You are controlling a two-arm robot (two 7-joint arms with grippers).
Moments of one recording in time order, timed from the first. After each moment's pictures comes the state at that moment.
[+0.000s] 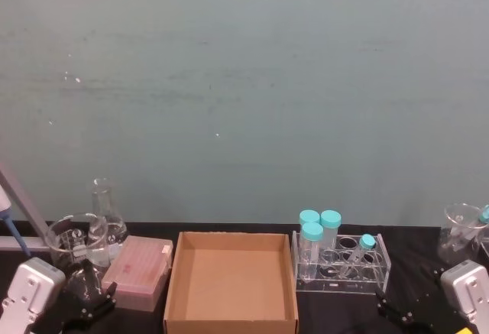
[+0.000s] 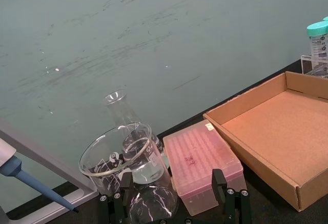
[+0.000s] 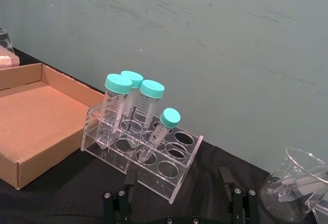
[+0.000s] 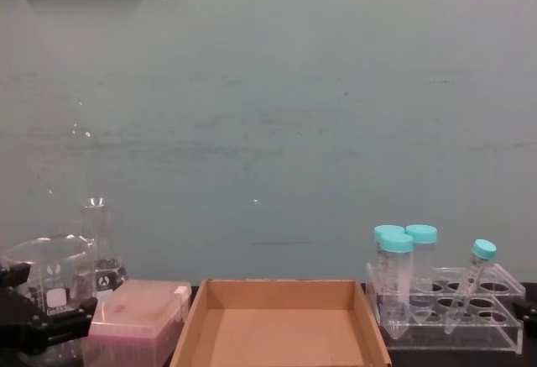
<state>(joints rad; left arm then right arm) -0.20 0.60 0.45 -1.41 -0.25 -0.12 0.03 0.20 0.60 -0.45 -1.41 0.25 -0.12 -0.03</state>
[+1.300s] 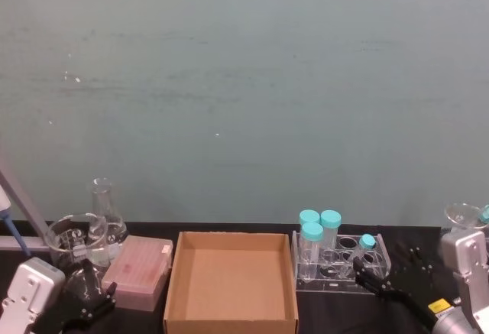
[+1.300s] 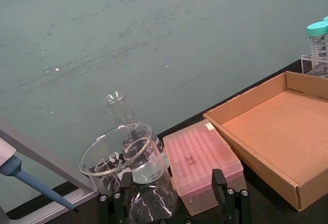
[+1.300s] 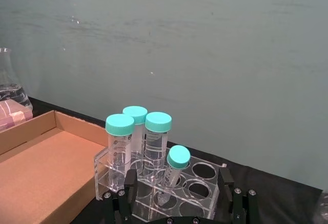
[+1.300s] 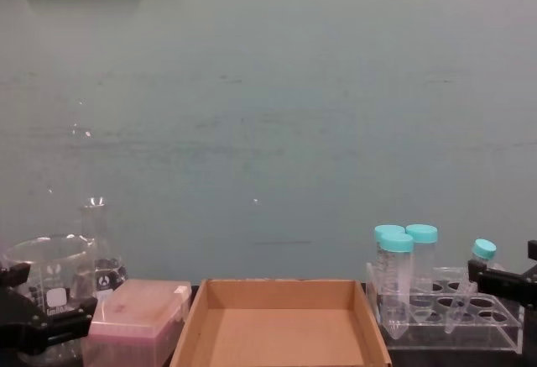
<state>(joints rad) -0.20 0.60 0.45 -1.41 -0.25 -0.12 0.03 0.32 0.44 -0.36 -1.22 0.36 -0.16 0.18</state>
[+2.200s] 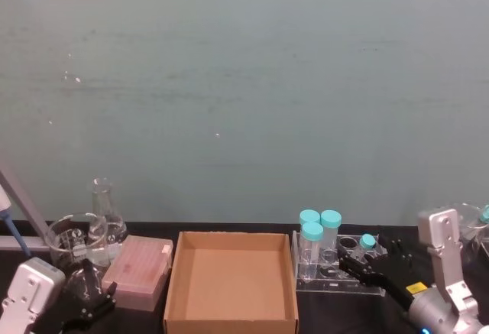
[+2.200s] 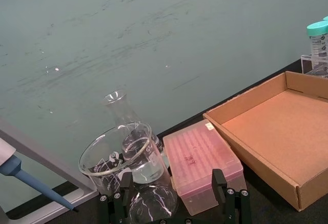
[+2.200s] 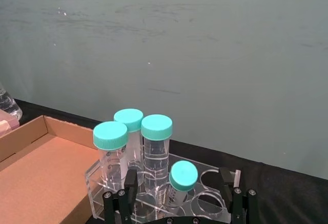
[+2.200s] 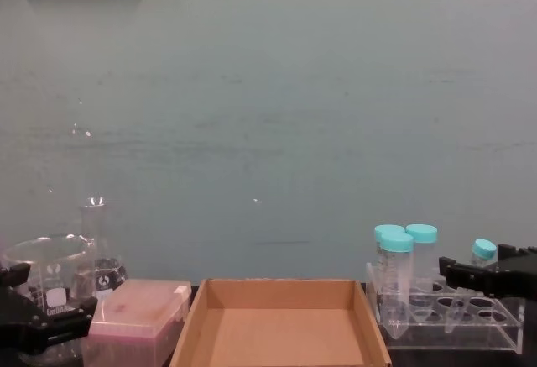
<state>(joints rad) -0.20 0.60 0.45 -1.41 -0.25 -0.12 0.03 0.43 0.33 -0.33 -1.09 0.33 -0.07 0.22</state>
